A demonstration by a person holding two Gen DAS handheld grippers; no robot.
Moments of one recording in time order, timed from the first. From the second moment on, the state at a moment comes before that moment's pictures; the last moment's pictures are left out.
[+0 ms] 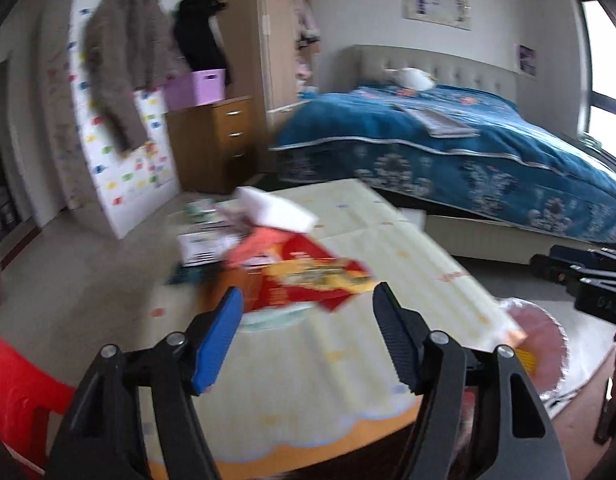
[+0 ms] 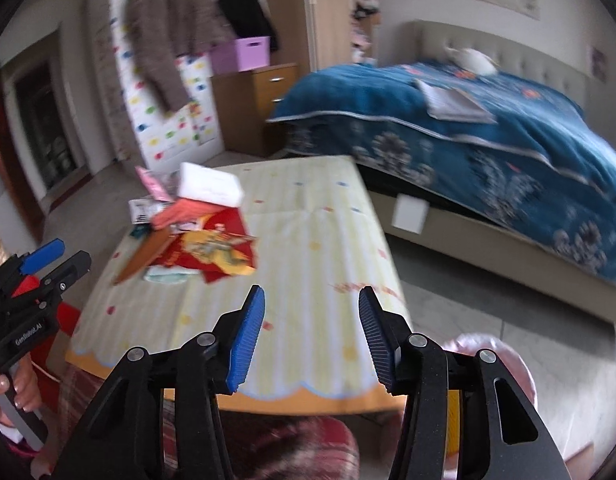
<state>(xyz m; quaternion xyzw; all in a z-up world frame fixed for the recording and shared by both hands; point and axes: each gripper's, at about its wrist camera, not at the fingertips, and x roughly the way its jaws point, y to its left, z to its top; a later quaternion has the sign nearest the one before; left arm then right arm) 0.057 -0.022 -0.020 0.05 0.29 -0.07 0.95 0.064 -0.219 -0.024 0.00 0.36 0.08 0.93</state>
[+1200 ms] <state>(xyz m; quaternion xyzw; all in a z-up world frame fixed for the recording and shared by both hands) 0.179 0.127 -0.025 0.01 0.34 0.03 0.94 0.242 -0.062 -0.044 -0.07 0.38 0.19 0.90</state>
